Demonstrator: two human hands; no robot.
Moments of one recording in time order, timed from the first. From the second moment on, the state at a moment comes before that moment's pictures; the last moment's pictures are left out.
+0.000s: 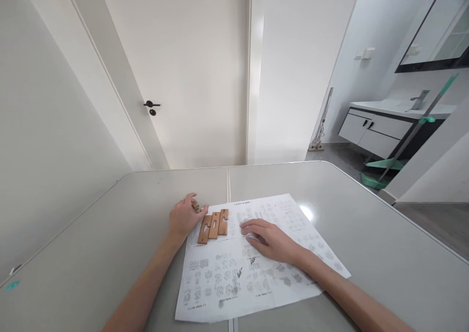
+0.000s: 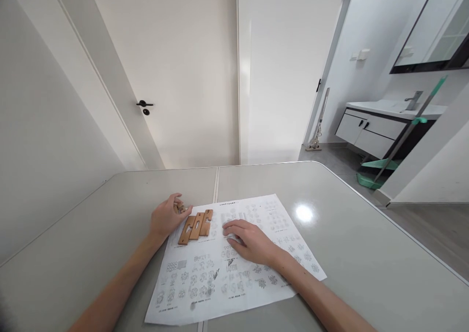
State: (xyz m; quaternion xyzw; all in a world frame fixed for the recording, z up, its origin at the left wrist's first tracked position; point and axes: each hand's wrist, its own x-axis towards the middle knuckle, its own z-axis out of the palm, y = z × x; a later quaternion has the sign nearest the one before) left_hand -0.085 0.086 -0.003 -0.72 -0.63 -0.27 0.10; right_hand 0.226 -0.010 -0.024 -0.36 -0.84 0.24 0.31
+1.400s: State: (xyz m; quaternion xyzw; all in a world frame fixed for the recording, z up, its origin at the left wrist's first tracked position) left_hand -0.016 0.015 0.021 -0.96 -0.22 -0.17 -0.10; right_hand 0.228 -0.022 -0.002 -0.37 -0.85 0.28 0.26
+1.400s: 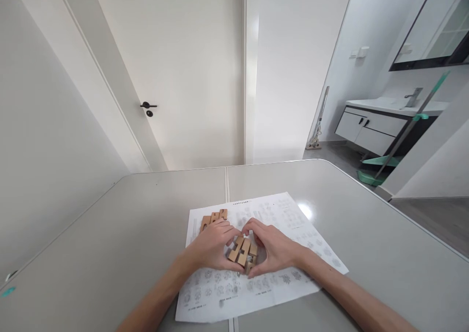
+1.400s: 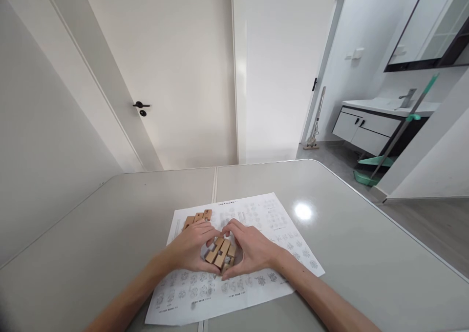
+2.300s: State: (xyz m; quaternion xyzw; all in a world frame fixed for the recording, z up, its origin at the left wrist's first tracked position) left_hand -0.024 0.026 0.010 -0.94 -0.26 -0.15 -0.14; right_hand 0.230 -0.022 -0.003 -0.38 -0.83 0.31 0.26
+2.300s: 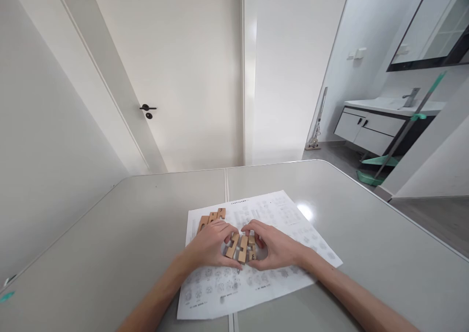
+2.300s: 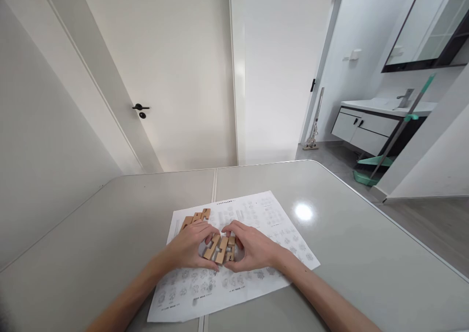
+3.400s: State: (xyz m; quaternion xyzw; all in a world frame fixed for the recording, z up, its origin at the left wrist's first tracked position) left_hand -0.012 0.021 0.017 -0.42 -0.29 -0.37 -0.77; right_hand 0.243 0.003 -0.014 -0.30 -0.49 0.66 0.47
